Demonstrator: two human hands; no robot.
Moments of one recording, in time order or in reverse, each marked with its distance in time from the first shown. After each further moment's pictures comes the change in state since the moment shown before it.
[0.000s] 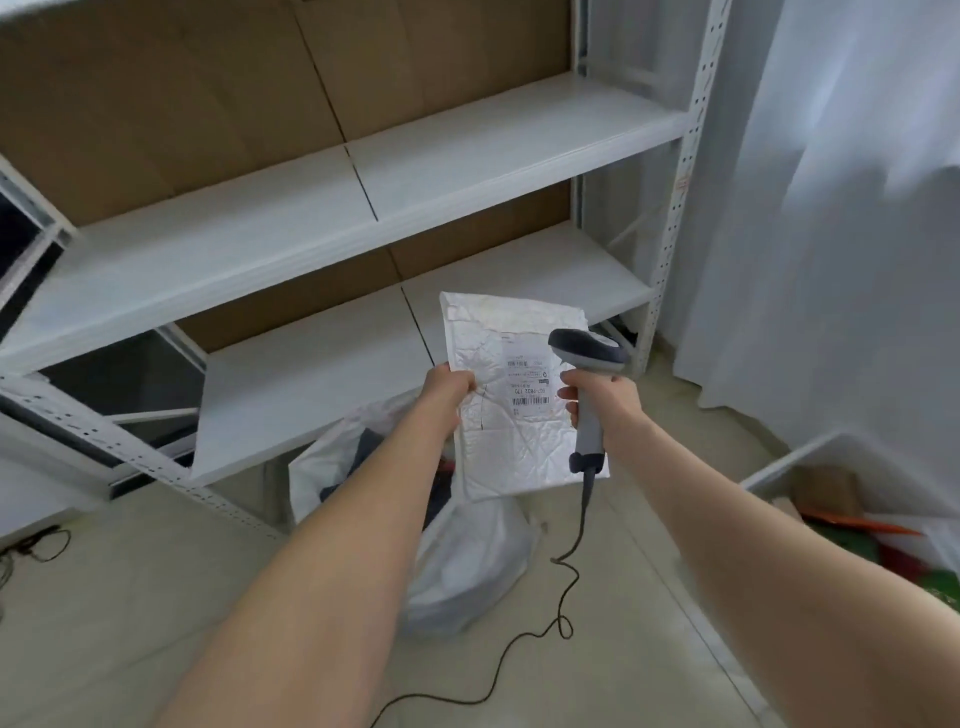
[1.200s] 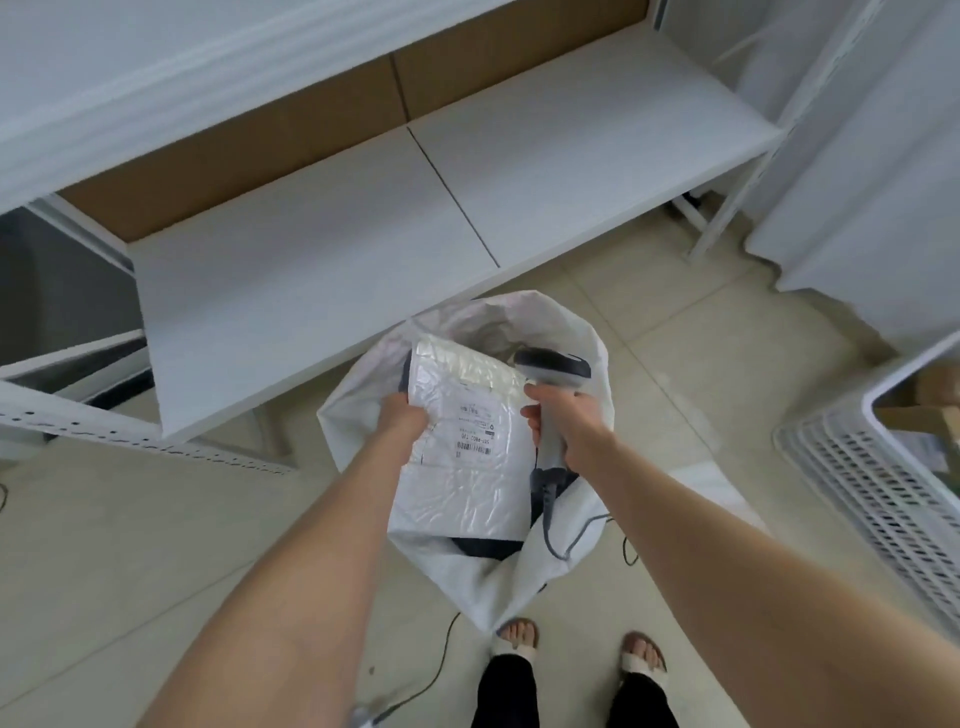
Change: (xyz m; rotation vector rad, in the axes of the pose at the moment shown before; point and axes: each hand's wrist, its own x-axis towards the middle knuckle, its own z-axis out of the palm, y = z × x) left_hand 0.294 -0.211 -0.218 0.429 -0.031 -0.216; right_hand 0.139 0.225 0.272 -0.029 0.126 0.401
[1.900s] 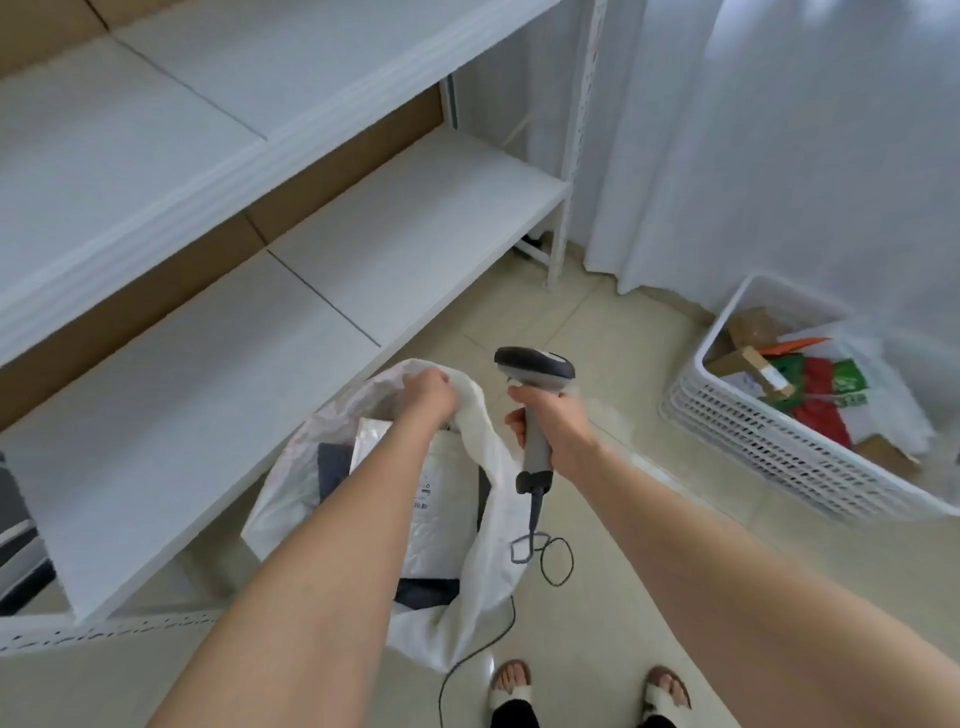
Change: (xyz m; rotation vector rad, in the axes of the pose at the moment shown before) left_hand -0.130 0.161 0.083 0.612 -0.081 0.463; right_hand -0.091 -0.042 -0.104 0.244 0.100 -0.278
